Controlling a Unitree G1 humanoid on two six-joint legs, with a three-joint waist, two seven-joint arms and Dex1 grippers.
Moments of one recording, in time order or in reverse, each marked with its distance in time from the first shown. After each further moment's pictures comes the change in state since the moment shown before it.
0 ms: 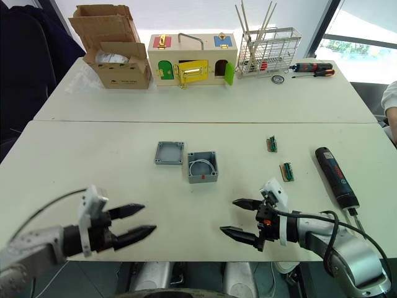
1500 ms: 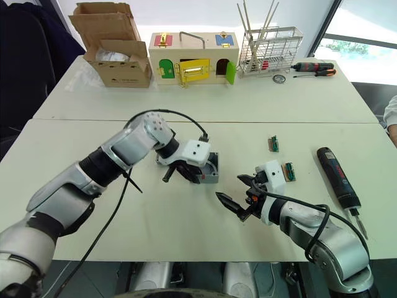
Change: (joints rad) left arm -1.352 -0.421 -1.036 0.921 1.023 -0.430 -0.811; right arm -0.109 0.169 0.032 -0.144 -0.037 0.175 -0.478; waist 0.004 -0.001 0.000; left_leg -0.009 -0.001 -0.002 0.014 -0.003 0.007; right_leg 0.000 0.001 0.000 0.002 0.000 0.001
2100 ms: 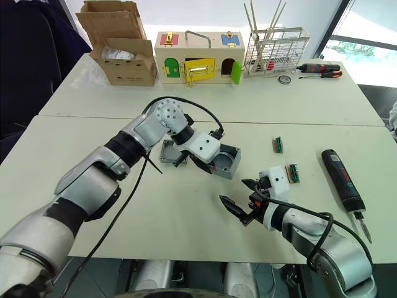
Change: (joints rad) left arm -0.194 -0.247 0.058 0.659 0.084 -0.773 -0.117; right arm 0.074 0.009 -0.011 -0.034 -0.028 -0.017 -0.042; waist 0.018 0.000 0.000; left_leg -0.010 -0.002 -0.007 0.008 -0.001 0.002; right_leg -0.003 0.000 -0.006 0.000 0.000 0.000
